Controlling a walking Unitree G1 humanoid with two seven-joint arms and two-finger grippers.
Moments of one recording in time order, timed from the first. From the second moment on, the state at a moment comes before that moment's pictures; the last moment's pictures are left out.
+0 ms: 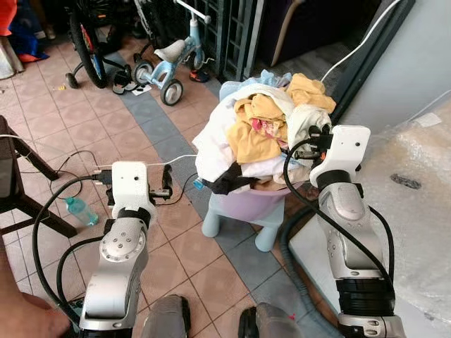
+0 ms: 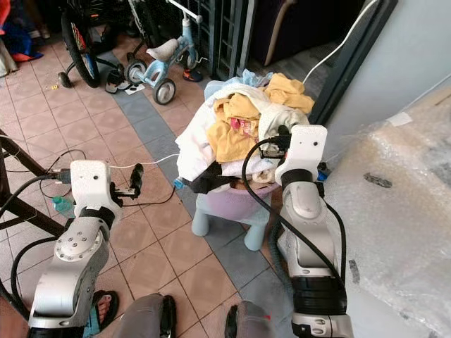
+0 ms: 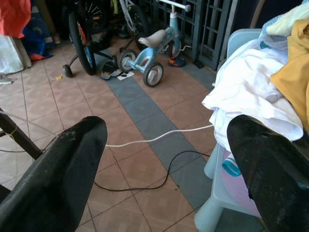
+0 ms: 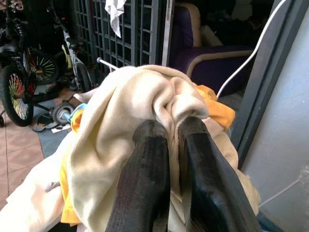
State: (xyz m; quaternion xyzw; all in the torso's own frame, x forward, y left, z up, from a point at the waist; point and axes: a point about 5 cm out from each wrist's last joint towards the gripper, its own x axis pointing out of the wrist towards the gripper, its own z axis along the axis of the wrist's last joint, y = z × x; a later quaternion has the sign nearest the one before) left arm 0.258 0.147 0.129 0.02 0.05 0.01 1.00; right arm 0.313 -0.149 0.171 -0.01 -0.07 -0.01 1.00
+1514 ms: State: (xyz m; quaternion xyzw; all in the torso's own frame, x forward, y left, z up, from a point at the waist) left arm 0.263 0.126 0.134 -0.01 0.02 -0.05 1.00; right arm 0.350 -0.187 0.217 -0.06 -0.16 -0.09 0.98
